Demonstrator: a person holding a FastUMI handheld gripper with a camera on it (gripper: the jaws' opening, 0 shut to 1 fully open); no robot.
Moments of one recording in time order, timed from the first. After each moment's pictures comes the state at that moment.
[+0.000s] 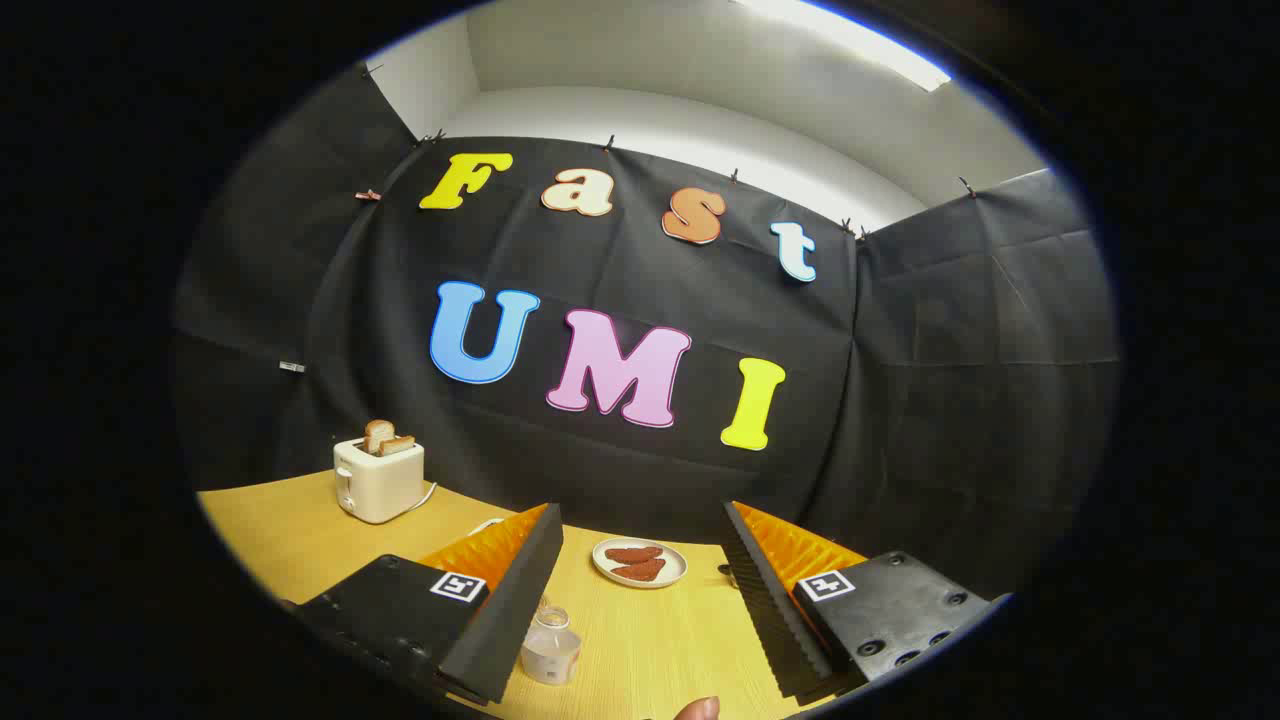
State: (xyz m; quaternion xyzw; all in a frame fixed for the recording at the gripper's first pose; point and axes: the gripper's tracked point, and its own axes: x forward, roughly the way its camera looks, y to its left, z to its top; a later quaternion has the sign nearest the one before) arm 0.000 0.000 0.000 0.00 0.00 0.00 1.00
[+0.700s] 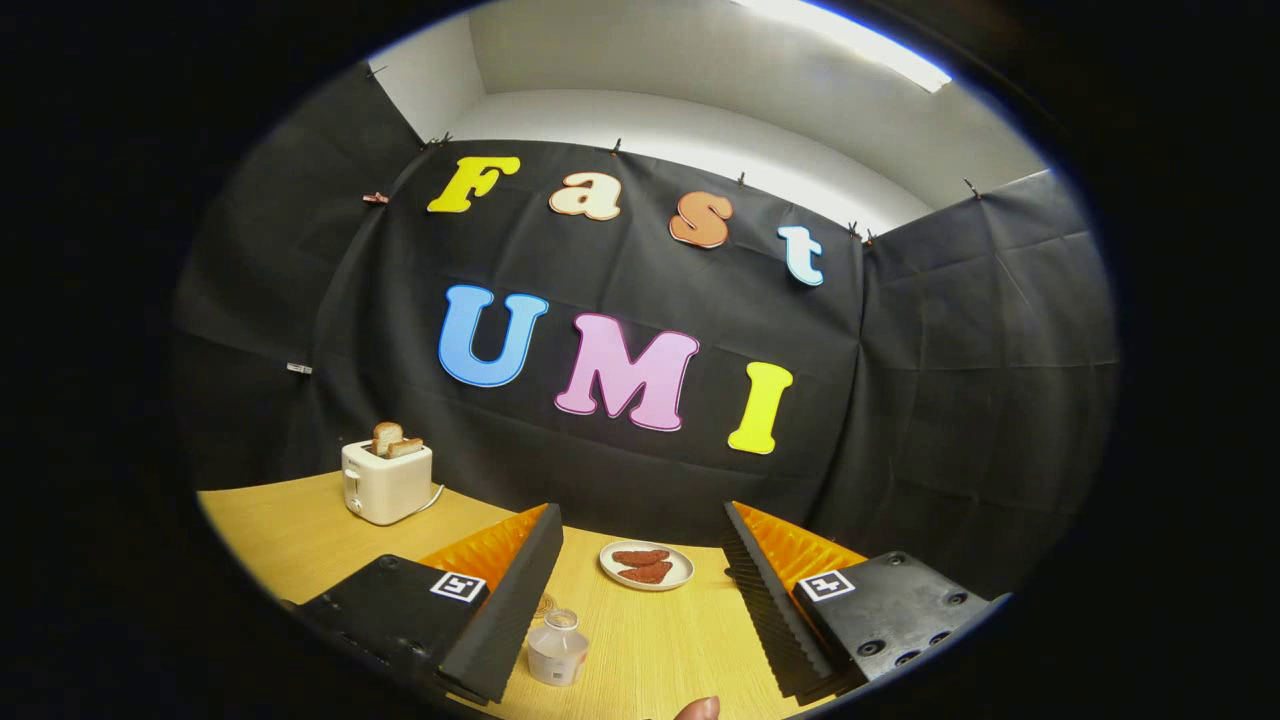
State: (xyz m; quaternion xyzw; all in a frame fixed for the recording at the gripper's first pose) arm -0.001 0.003 0.000 0.00 -0.01 0.01 1.00
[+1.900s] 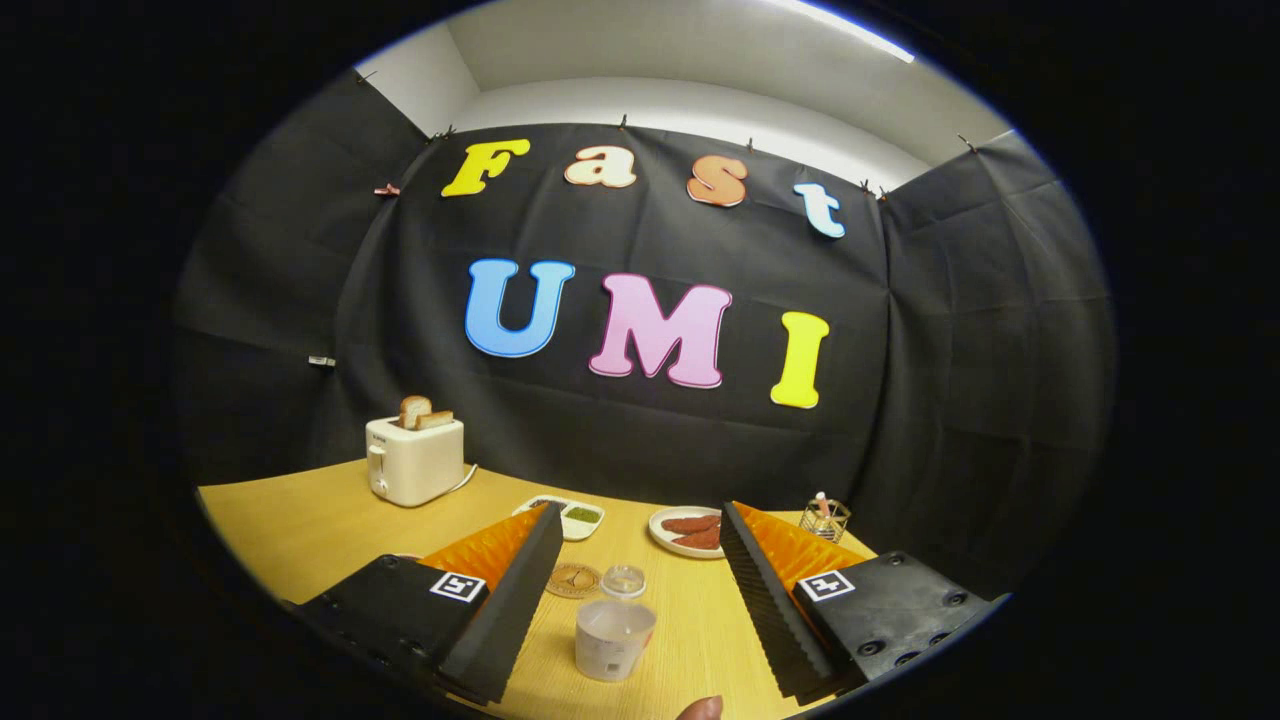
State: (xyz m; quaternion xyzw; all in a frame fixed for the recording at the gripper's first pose) arm 0.015 0.063 -0.113 0.04 0.03 0.06 1.00
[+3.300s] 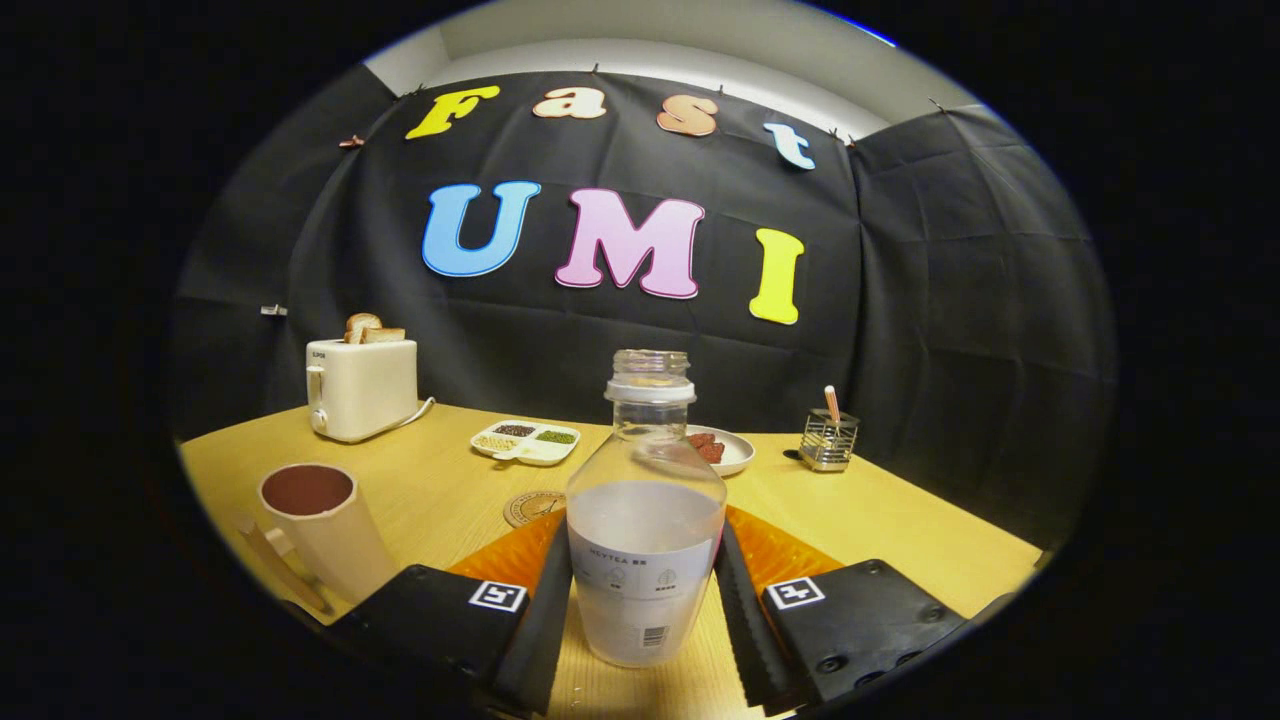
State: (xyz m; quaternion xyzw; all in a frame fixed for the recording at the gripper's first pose) arm 0.045 0.089 -0.227 0.03 0.09 -0.01 1.00
